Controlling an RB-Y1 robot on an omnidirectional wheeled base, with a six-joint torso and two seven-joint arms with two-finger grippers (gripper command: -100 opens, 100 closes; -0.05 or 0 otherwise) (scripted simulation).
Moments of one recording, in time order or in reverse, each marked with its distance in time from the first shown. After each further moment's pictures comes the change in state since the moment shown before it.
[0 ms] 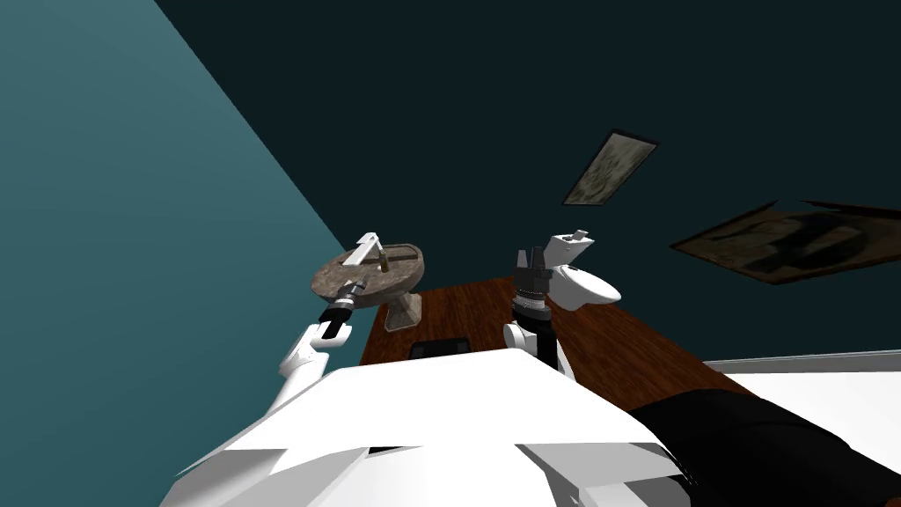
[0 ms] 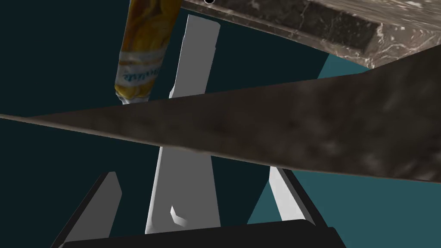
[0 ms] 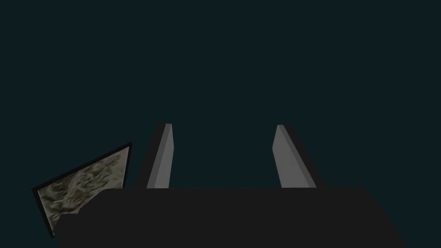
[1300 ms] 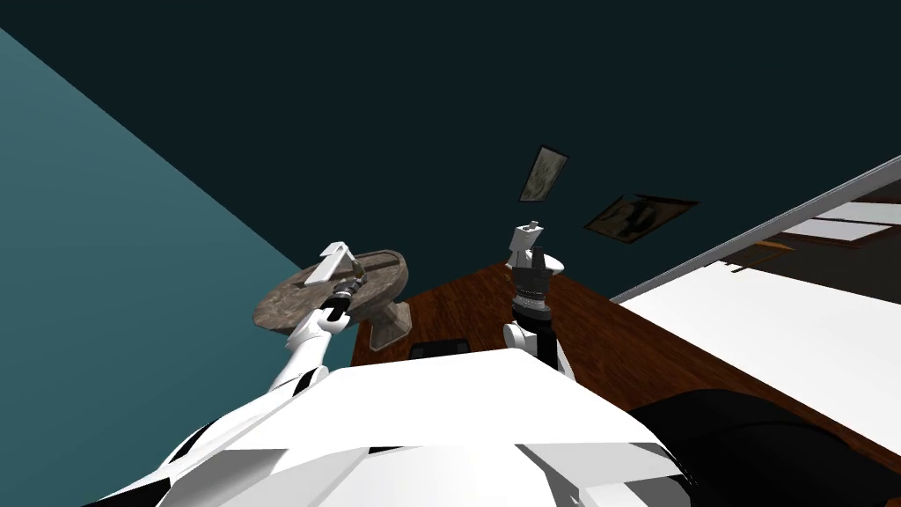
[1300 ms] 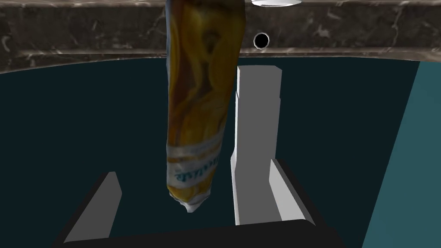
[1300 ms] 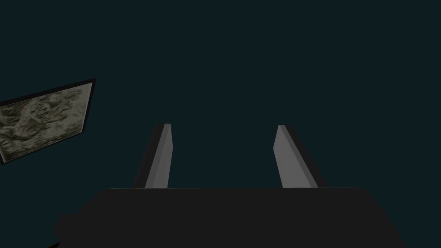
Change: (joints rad) left arm -0.230 0.092 0.092 0.330 -0.193 0.076 -0.132; right arm 0.001 0.000 0.000 0.000 0.000 0.000 0.000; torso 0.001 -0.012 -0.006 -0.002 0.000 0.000
